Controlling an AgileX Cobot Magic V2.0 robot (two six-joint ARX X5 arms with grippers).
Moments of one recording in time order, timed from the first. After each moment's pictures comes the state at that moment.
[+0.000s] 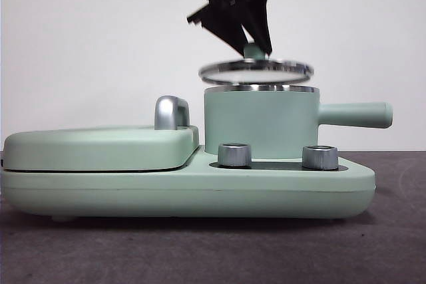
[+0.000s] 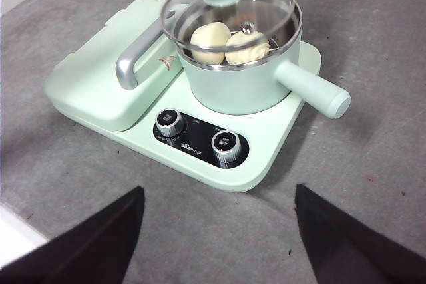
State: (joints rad) left arm -0.69 2.09 2.19 -1.00 0.19 0.14; right arm 0.52 0.37 0.88 -0.99 -0.10 0.19
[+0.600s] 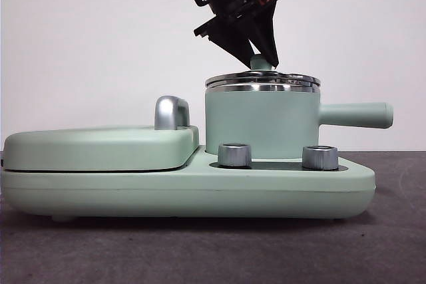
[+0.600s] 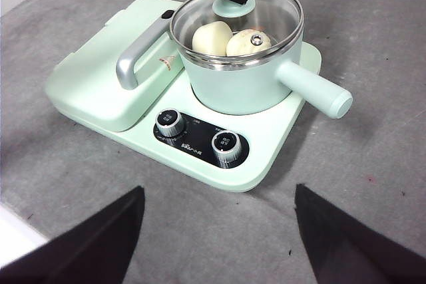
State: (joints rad) left arm -0.69 2.12 2.19 -0.98 0.21 0.14; right arm 0.52 0.37 0.88 -0.99 -0.10 0.19
